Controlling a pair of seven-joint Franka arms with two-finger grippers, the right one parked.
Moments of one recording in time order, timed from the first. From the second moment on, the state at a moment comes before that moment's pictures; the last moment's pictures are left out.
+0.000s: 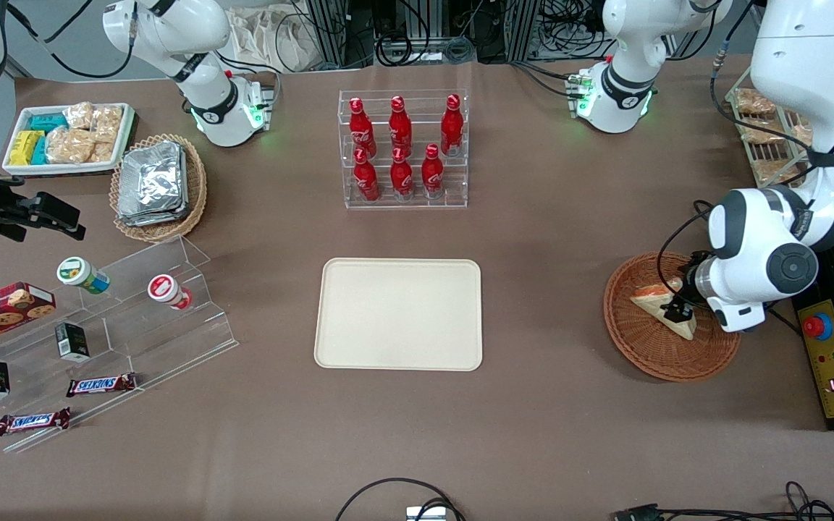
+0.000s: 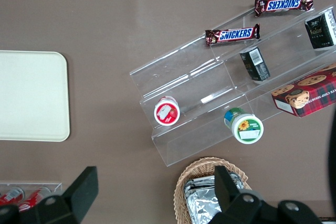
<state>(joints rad) 0.11 0.39 -0.10 -2.00 0.07 2.16 -1.11</state>
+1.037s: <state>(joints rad) 0.10 0.37 -0.16 -1.82 0.08 1.97 -1.12</state>
